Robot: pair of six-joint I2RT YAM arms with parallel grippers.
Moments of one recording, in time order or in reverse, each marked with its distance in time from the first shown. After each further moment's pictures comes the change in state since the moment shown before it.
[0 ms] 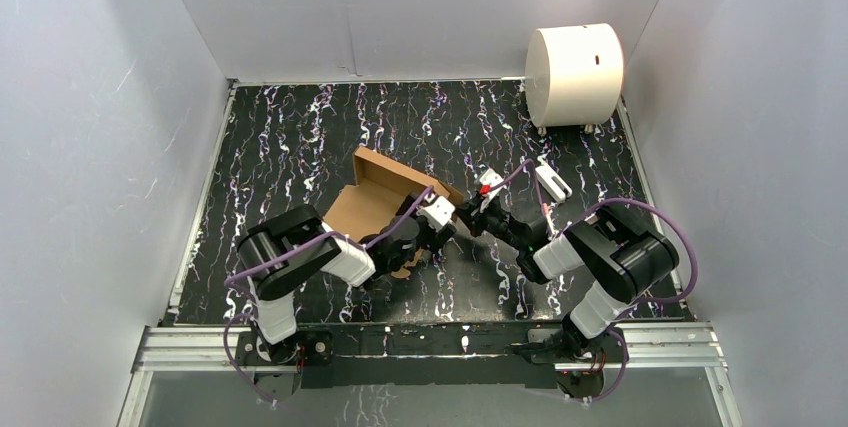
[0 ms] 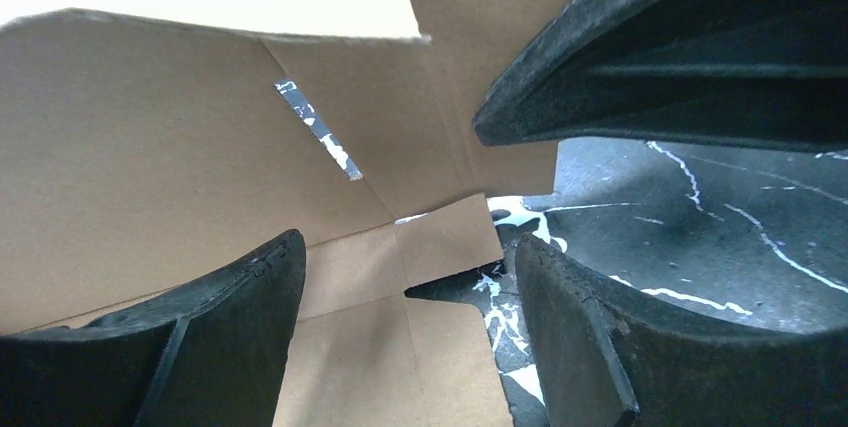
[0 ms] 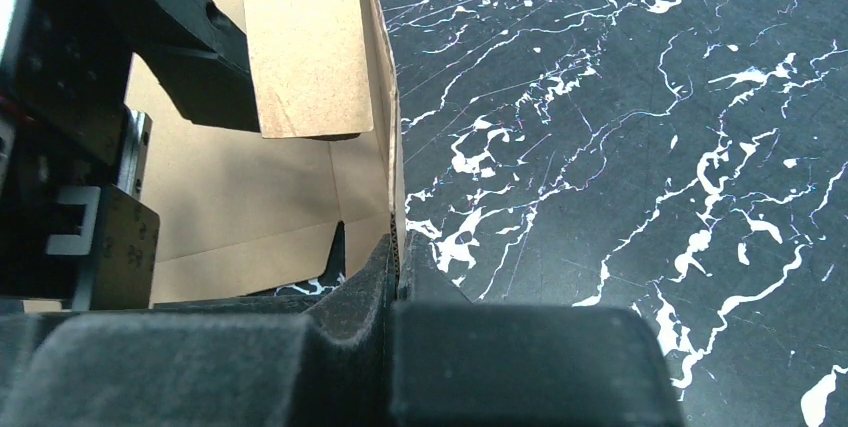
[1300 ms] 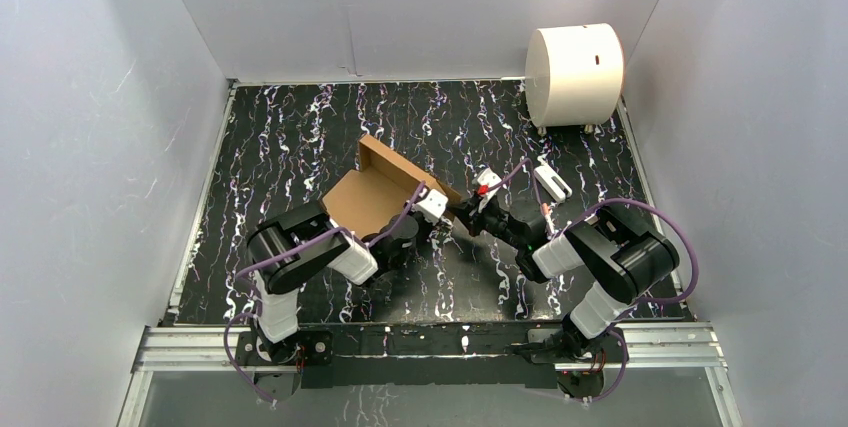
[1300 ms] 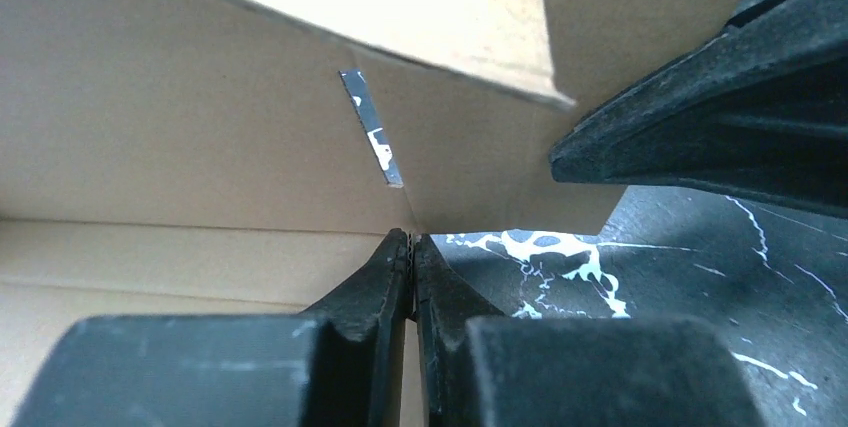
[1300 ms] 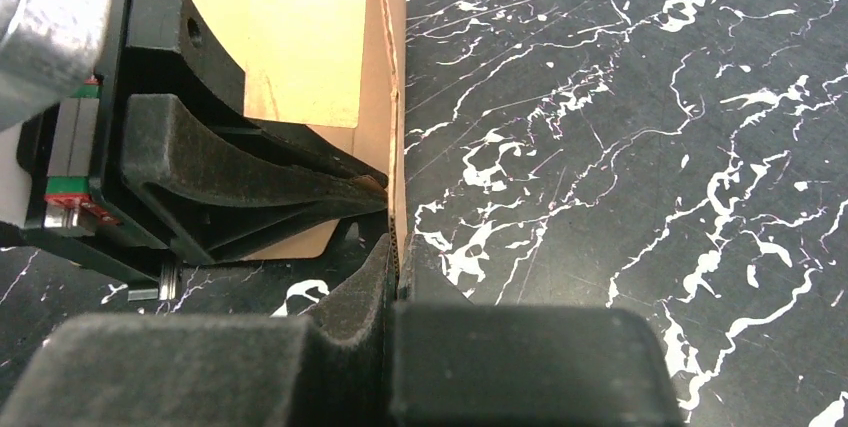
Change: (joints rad) left arm 0.023 0.082 0.022 0.077 -0.109 -0.046; right arm 0.004 -0.004 0.010 -0.007 -0.020 -0.011
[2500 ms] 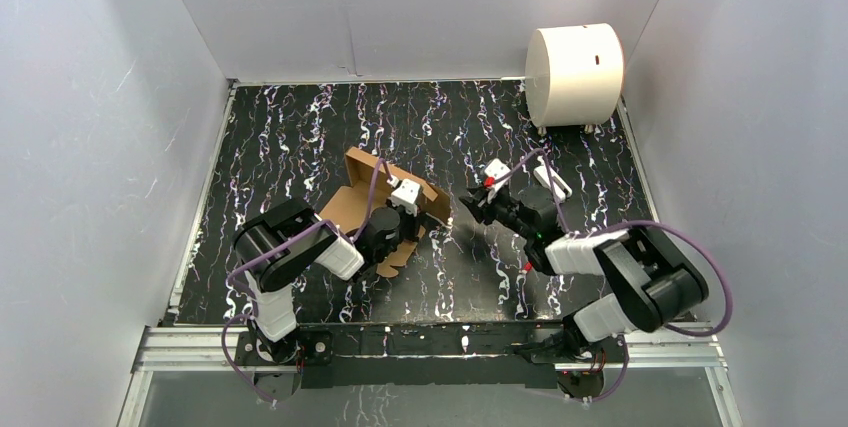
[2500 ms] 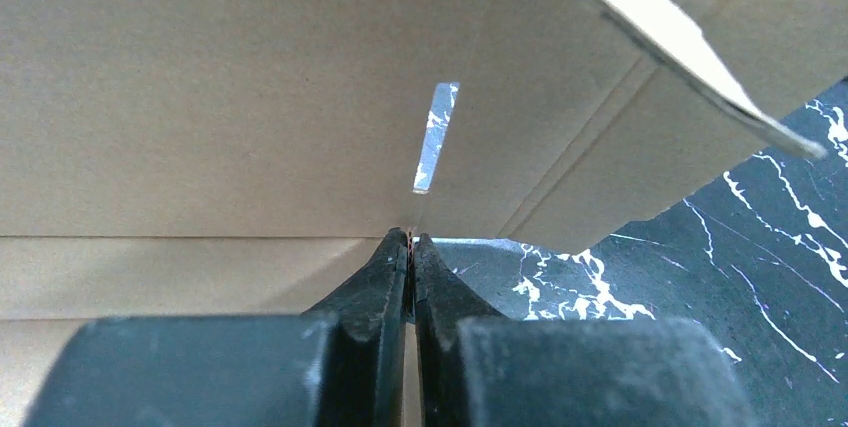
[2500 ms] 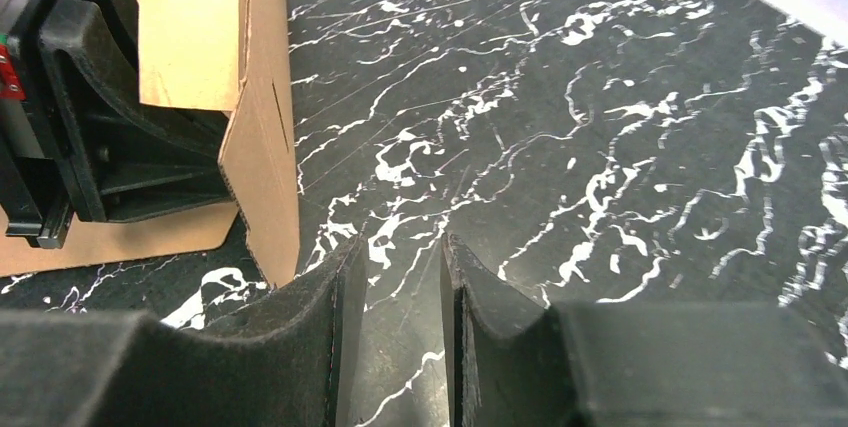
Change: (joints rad) left arm 0.119 -0.053 -0.081 0.001 0.210 -0.314; right arm -0.081 -0.207 0.021 -0.247 0.010 -0.146
